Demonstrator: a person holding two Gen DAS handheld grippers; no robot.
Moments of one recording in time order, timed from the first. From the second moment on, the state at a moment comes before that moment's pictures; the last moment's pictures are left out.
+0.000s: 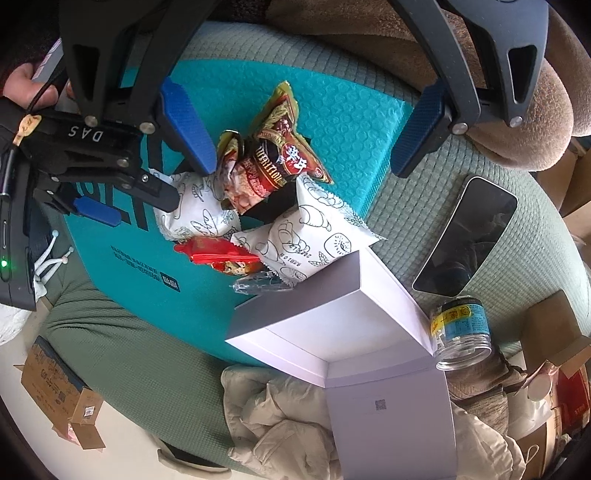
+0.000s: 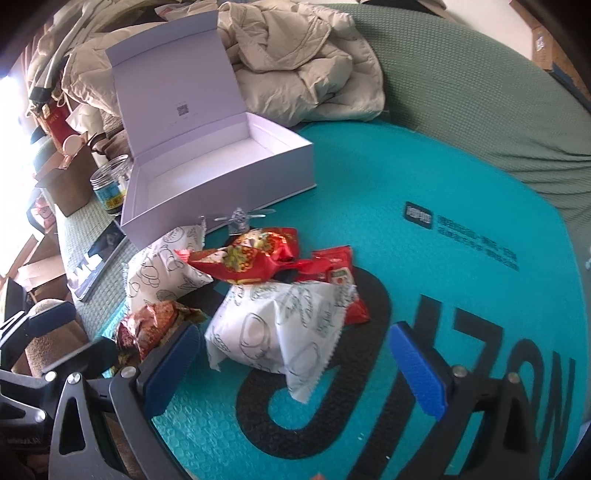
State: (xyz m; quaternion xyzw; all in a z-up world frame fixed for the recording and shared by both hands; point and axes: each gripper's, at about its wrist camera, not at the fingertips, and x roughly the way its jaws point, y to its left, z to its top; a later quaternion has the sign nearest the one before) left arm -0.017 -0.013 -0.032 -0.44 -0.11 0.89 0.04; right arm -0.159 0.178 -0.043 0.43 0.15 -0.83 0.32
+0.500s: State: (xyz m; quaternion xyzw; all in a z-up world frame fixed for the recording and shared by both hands) left arm -0.026 -0.014 -0.046 -0.47 -0.13 0.87 0.06; right arm -0.175 0.151 -0.074 0.47 0.18 -0.80 0.32
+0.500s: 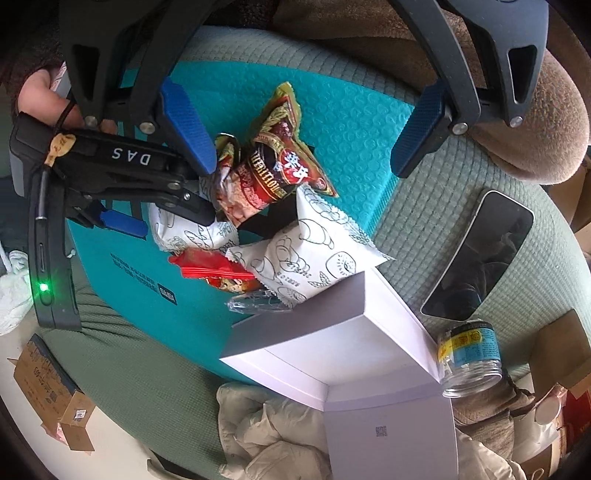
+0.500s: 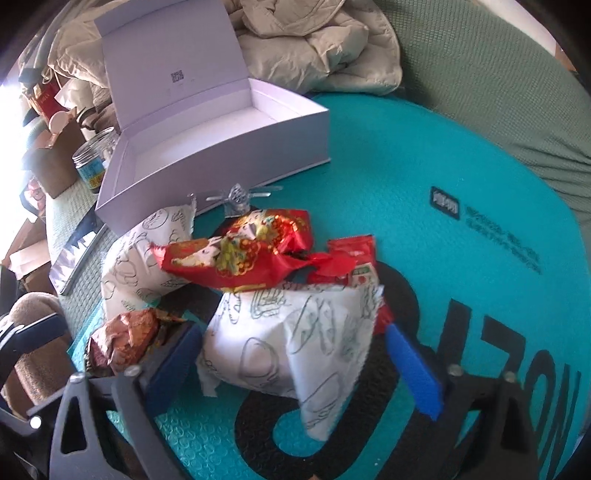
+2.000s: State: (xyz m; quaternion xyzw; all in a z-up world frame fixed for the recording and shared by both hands) left arm 0.003 0.016 -0.031 -0.44 -0.11 0.89 0.09; right arm -0.146 0.242 -0.052 0.47 0.11 -0.79 0.38
